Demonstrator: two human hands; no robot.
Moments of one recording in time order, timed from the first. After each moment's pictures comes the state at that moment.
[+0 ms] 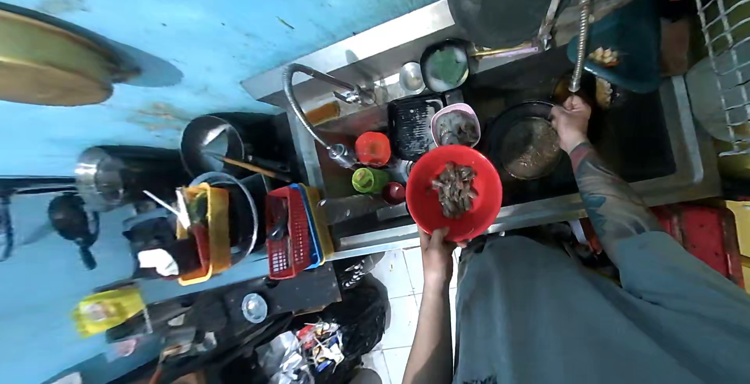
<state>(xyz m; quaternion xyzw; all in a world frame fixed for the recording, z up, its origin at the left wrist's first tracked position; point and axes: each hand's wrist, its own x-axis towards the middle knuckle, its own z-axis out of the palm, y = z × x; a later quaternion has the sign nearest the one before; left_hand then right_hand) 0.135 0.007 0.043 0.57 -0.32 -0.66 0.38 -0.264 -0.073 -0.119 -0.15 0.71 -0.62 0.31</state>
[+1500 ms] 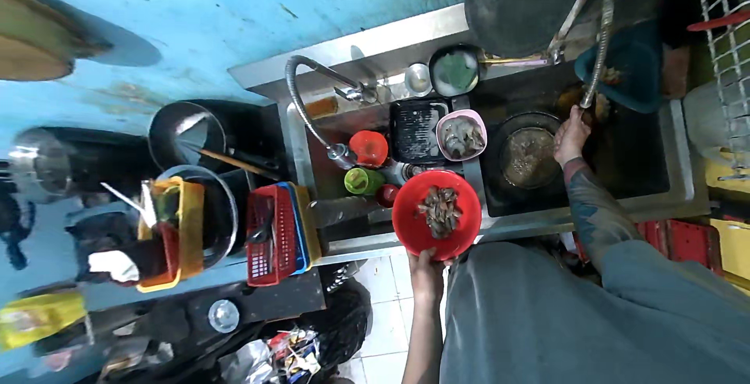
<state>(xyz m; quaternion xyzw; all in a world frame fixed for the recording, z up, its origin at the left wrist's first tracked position) 0.174 0.014 0.027 0.60 -0.22 -0.64 0.42 -0.247 -0.087 -0.108 0.04 0.67 -0.65 0.36</state>
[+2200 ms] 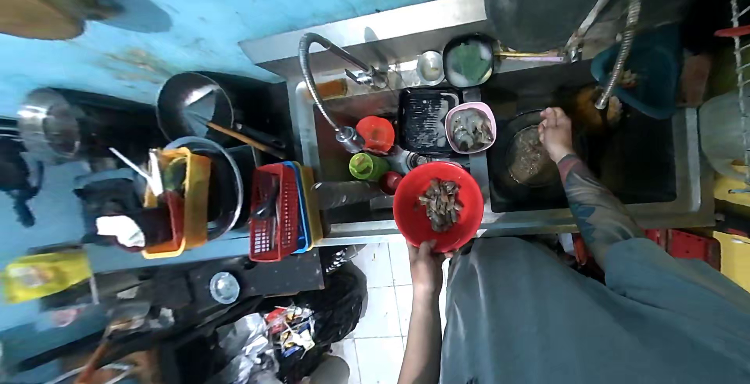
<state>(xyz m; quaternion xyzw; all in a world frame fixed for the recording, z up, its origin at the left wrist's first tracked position) 0.172 0.017 0.034 0.63 -0.20 -0.62 0.42 -0.219 -0.109 -0.109 -0.24 0.75 -0.46 0.41</state>
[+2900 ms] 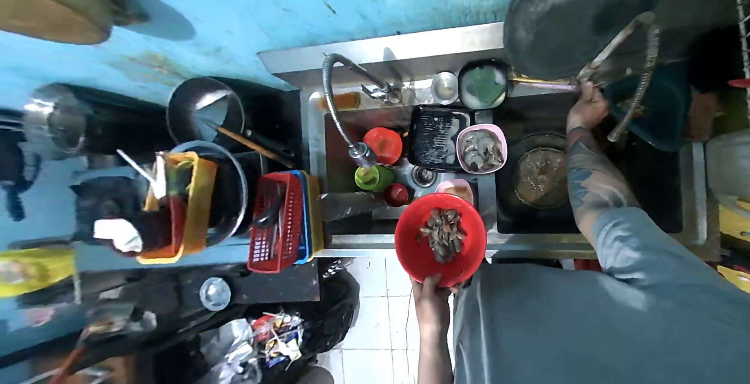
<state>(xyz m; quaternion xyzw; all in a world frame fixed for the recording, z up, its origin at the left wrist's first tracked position) 0.174 0.043 0.043 0.64 -0.15 -0.59 0.47 -0.275 -0.216 -0.087 -0.12 0.90 -0.40 0.13</state>
